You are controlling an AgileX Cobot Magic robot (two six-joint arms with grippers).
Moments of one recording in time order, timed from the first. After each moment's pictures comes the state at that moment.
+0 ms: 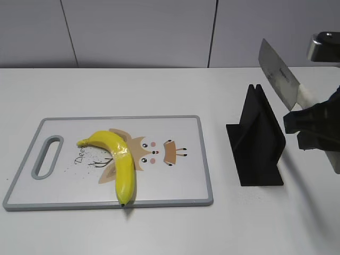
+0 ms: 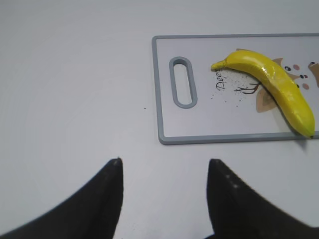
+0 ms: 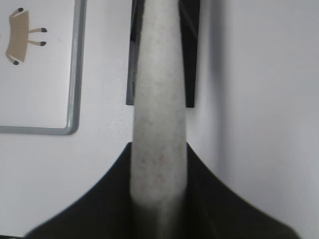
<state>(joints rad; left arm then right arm) -0.07 0.14 -0.49 -0.08 1.08 0.09 0.52 1.21 -0.79 -0.13 0.76 0.60</state>
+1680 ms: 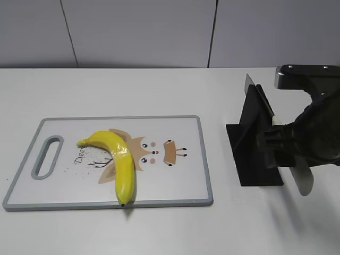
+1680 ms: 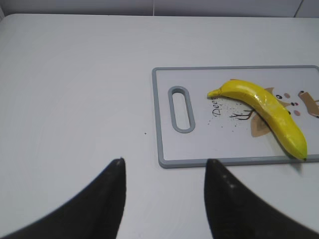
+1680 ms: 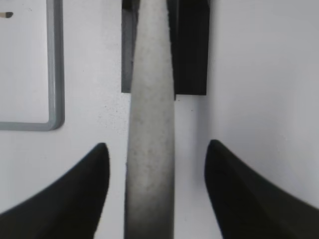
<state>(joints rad) -0.07 -0.01 -0.49 -0.08 1.08 0.09 0.52 1.39 -0.77 -0.09 0.69 0.60</state>
